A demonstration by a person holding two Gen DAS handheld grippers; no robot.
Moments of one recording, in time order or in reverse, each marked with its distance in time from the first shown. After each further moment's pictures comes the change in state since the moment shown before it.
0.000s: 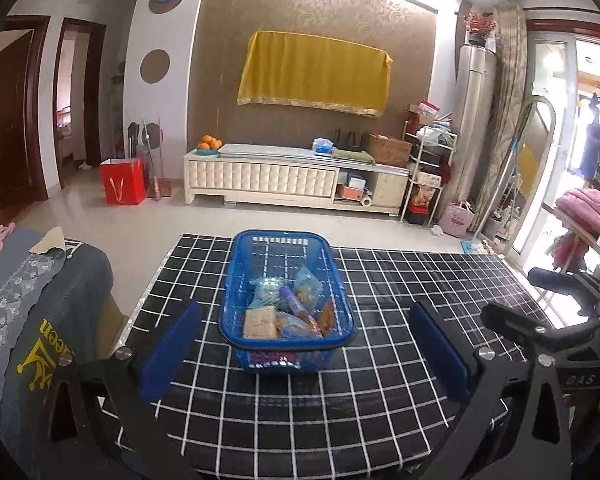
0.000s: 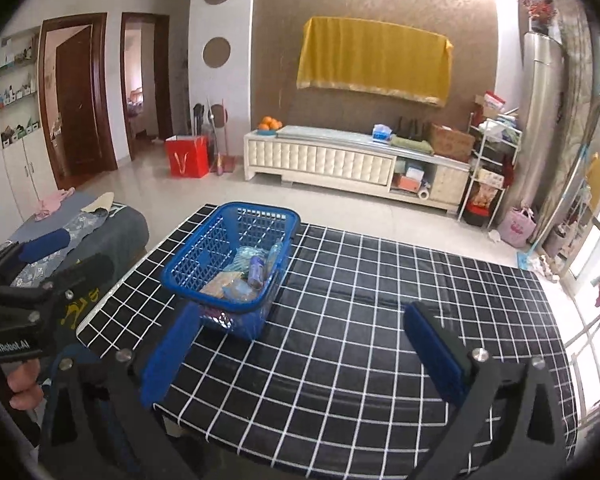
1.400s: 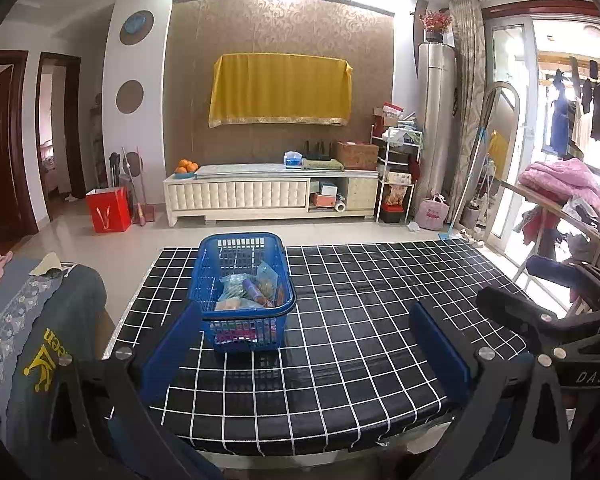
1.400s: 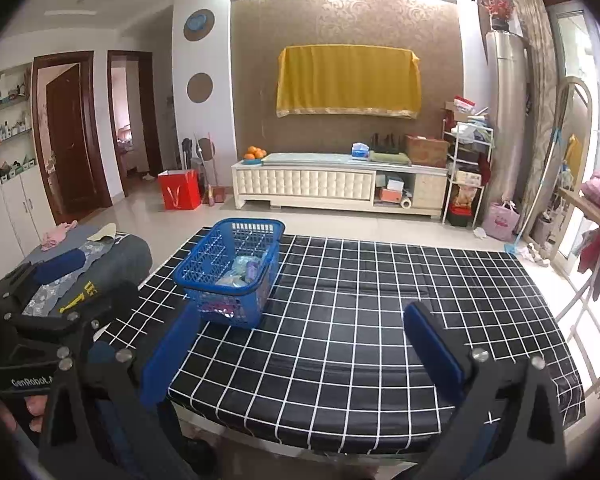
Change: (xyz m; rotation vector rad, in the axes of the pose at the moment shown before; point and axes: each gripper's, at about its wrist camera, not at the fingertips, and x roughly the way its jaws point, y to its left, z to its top) left arm -0.072 -0.068 -0.039 0.104 -0.057 -0.047; right arm -0.074 -0.015 -0.046 0.083 -0.099 -0.029
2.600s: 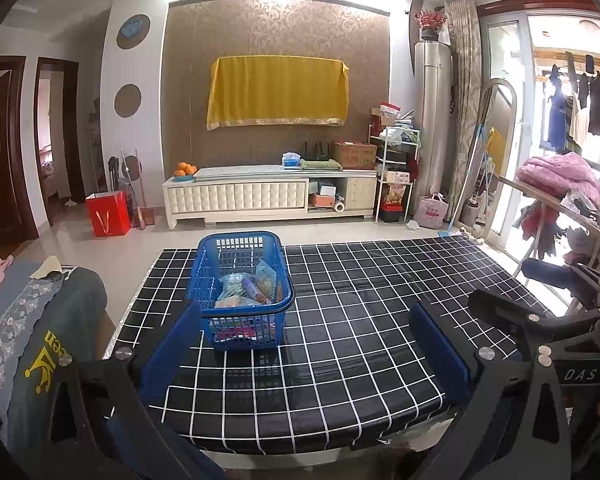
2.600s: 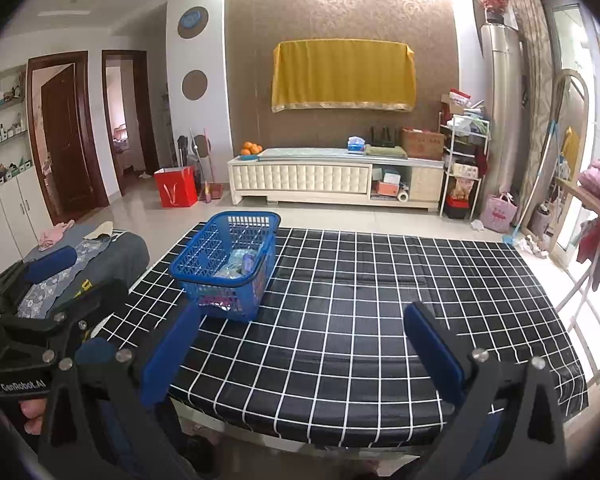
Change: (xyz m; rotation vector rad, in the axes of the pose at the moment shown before) left arm -0.005 -0.006 -0.005 0.015 -0.005 0.000; right arm 0.002 -0.001 -0.005 0.015 0.018 -0.010
